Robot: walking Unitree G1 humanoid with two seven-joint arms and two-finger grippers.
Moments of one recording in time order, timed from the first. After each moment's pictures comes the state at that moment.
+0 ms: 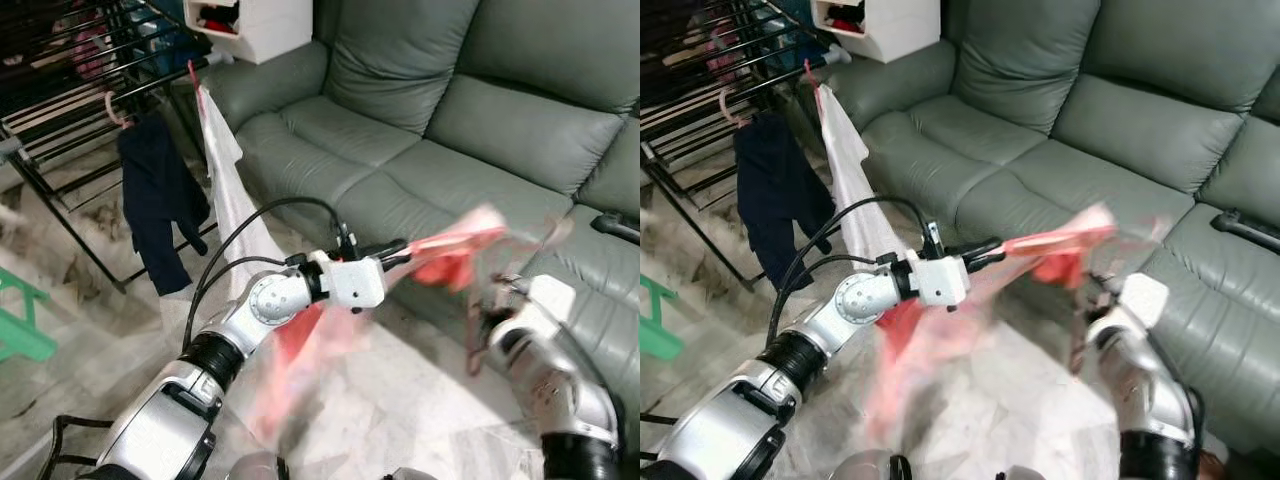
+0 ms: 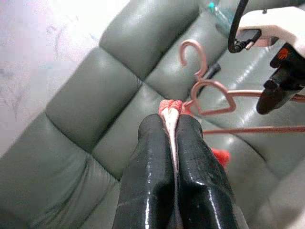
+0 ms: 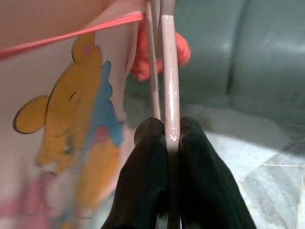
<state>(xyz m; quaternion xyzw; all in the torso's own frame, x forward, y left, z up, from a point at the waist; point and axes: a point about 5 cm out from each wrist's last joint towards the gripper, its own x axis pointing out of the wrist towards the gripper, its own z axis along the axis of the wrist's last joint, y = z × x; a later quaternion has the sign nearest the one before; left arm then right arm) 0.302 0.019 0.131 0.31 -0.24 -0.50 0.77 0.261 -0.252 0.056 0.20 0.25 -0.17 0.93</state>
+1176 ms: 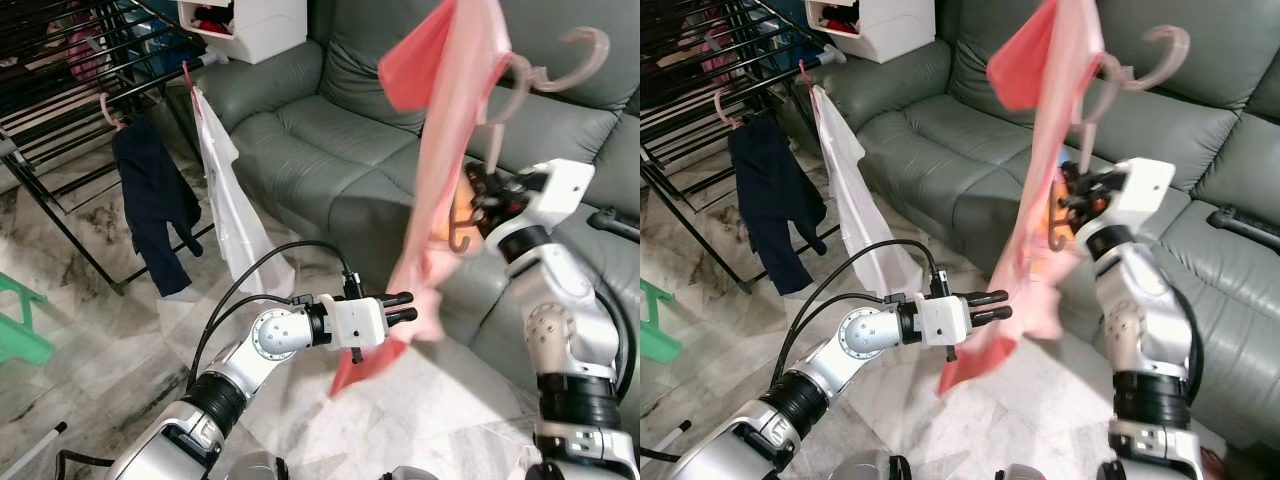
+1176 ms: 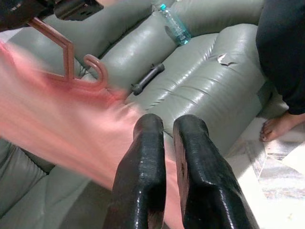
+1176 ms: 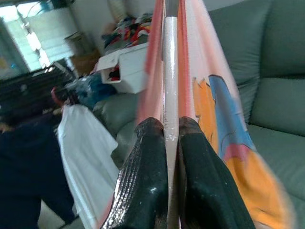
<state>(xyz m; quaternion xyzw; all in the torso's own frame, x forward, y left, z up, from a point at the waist) 0.267 0.014 0.088 0.25 -0.14 -0.59 0.76 0.316 -0.203 0.175 0.11 -0.06 0.11 0.99</state>
